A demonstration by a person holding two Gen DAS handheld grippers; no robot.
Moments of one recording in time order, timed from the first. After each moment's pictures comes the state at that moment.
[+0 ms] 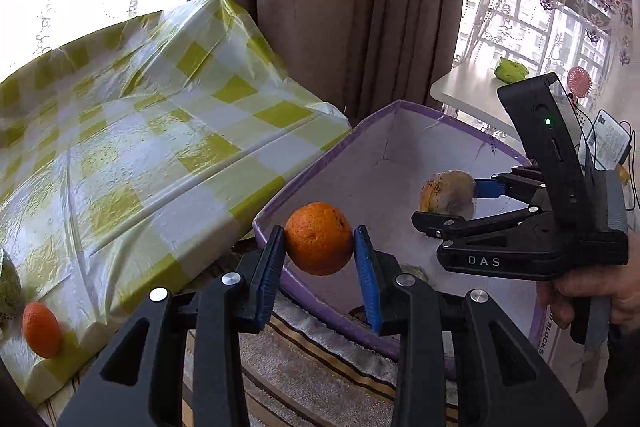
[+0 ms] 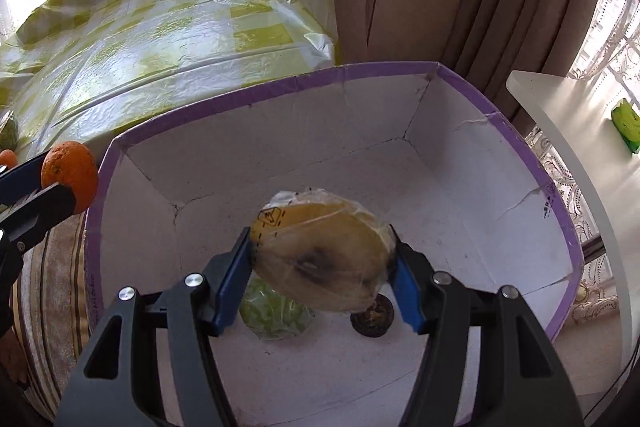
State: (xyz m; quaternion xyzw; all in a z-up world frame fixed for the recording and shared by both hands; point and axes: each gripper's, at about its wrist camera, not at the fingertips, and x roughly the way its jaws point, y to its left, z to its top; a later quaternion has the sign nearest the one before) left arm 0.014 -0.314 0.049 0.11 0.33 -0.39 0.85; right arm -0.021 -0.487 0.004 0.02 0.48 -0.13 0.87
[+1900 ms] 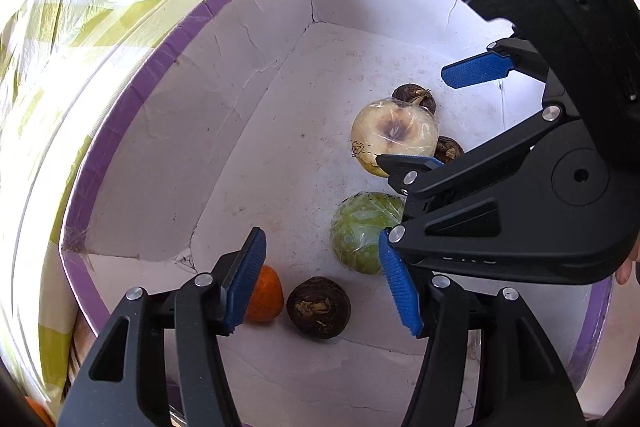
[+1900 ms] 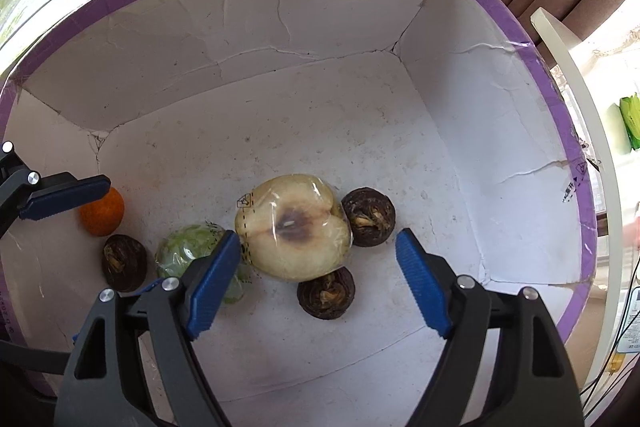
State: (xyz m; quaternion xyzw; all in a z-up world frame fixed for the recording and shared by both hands) left arm 0.032 -0.417 -0.036 0.29 0.46 -0.42 0.72; right arm 0.012 -0.526 -0.064 0.01 0.61 -0.15 0.78
